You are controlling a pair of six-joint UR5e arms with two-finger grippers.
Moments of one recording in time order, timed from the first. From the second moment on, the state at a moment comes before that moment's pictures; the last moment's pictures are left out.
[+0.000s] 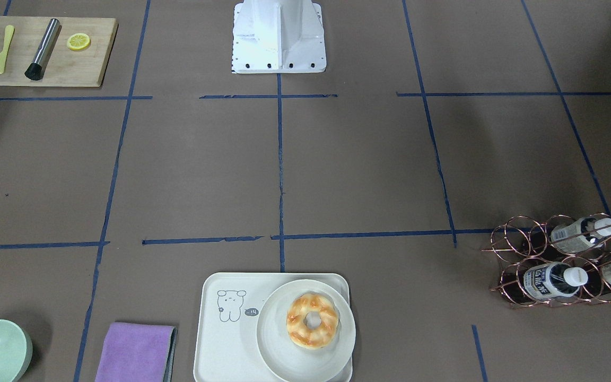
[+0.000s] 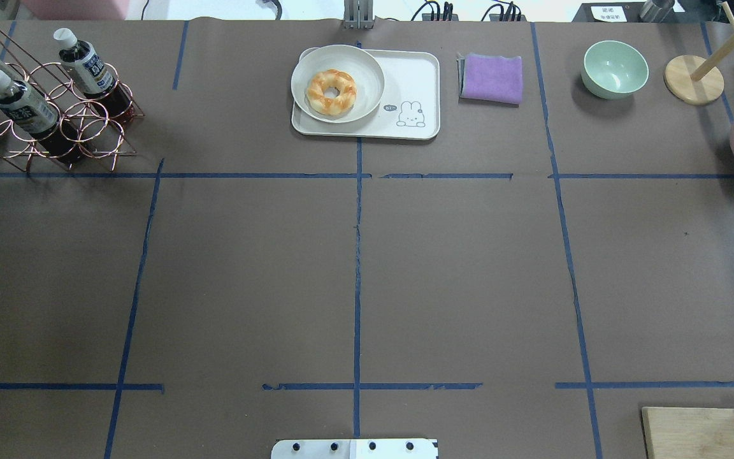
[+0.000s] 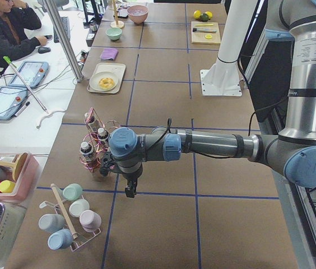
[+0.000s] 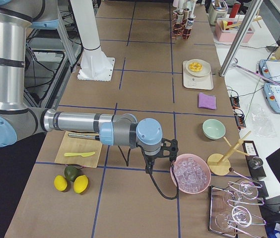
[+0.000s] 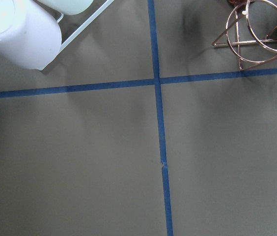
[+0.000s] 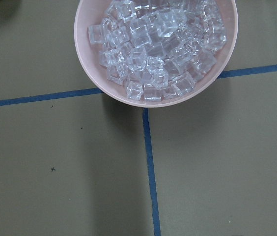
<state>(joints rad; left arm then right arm) -1.60 -1.56 -1.66 -1.46 -2.38 0.14 1.66 -1.70 1.71 -1.55 2.45 0.07</state>
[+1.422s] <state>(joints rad) -1.59 -1.56 -1.71 -1.56 -2.38 0.13 1.66 -1.70 1.72 -1.55 2.45 0.07</state>
